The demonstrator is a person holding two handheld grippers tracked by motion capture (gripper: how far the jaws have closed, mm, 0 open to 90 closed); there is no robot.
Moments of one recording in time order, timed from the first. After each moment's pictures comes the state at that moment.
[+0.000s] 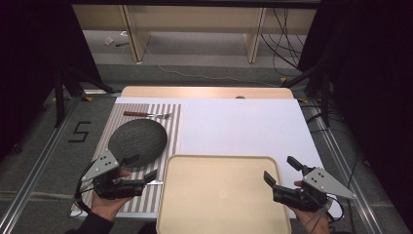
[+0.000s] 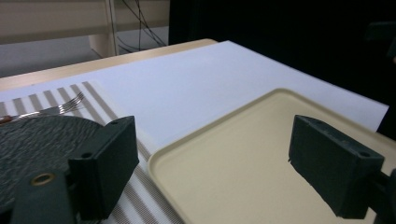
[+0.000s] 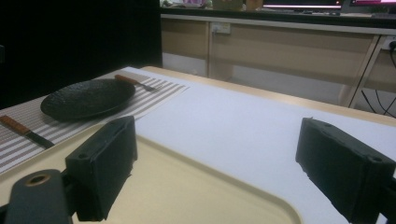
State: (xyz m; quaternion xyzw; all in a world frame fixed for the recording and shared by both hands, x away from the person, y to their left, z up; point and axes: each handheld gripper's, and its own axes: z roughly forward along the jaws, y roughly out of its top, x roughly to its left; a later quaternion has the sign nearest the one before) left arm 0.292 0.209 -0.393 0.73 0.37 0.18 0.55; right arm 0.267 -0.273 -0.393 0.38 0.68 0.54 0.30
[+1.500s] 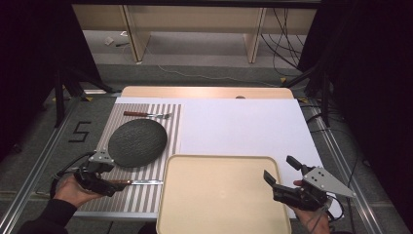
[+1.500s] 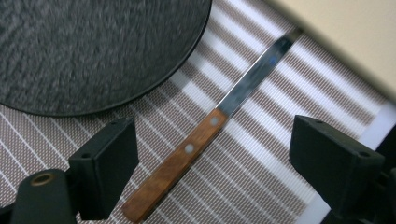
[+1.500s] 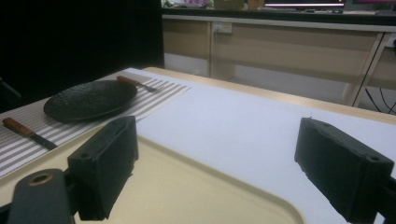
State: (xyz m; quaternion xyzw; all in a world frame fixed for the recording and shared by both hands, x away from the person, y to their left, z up) left arm 0.343 0.281 -0.433 0.89 0.37 0.09 0.25; right arm 0.269 -0.273 -0.392 0.39 0.68 0.54 0.30
